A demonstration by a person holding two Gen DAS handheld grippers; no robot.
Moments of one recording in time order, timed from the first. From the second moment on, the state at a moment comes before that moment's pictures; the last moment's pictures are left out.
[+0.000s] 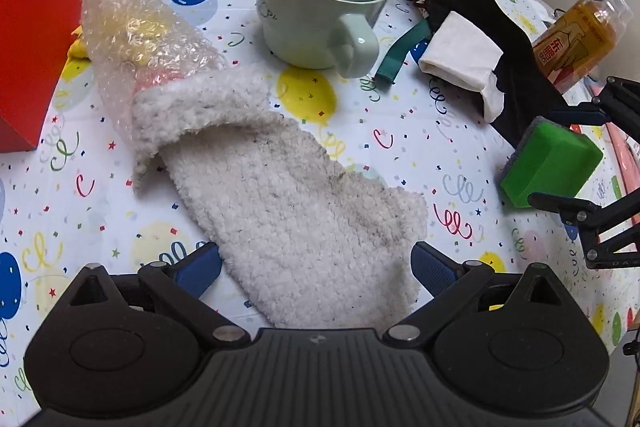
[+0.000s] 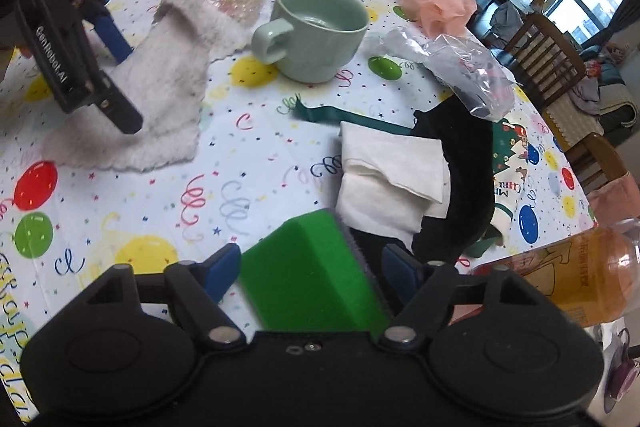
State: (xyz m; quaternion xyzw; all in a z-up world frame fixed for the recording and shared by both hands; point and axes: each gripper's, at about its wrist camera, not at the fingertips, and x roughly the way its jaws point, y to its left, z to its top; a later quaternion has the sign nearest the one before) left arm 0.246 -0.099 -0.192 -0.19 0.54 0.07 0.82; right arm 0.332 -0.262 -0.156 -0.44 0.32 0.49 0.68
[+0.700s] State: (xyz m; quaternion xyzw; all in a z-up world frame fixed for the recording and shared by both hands) left arm 0.235 -0.113 -0.174 -0.11 0.51 0.05 0.85; right arm 0.286 -0.269 -0.131 -0.44 0.28 0.45 0.73
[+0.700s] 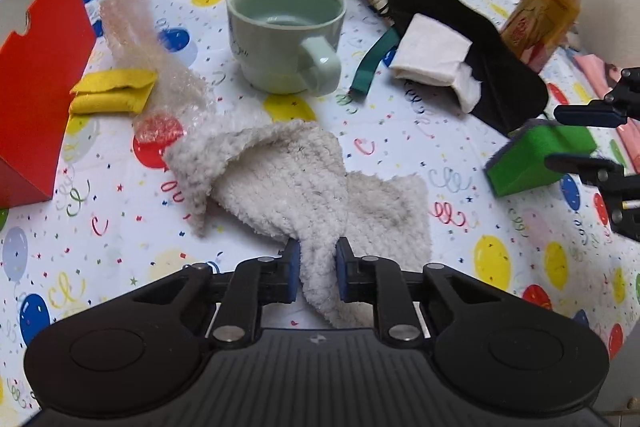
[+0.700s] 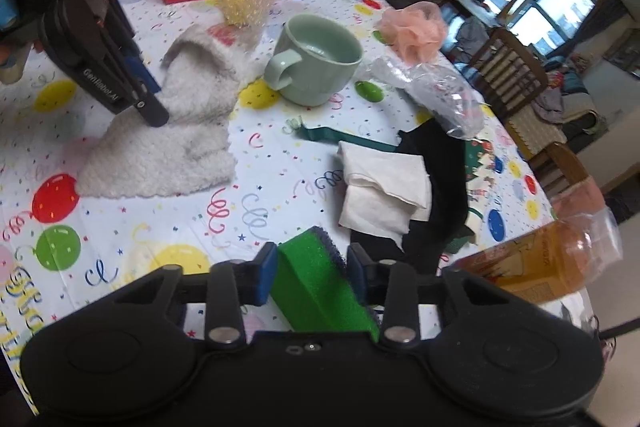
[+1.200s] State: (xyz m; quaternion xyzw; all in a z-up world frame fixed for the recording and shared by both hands) left arm 0.214 -0.098 -0.128 -0.11 0.46 0.04 0.88; right arm 0.287 -0.292 -0.090 -0.29 0.33 0.38 0.81
